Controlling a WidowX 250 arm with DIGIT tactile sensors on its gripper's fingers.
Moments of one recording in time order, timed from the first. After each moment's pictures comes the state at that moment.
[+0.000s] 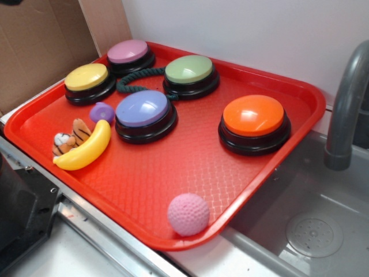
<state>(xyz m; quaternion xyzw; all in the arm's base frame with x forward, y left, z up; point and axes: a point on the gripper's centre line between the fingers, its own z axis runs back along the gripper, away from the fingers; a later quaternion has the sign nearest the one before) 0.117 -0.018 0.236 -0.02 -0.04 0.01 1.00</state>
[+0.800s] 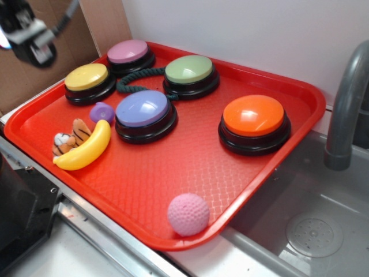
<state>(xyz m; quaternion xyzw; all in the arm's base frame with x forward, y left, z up) 0.129 -0.004 0.162 0.02 -0.06 0.02 1.00</state>
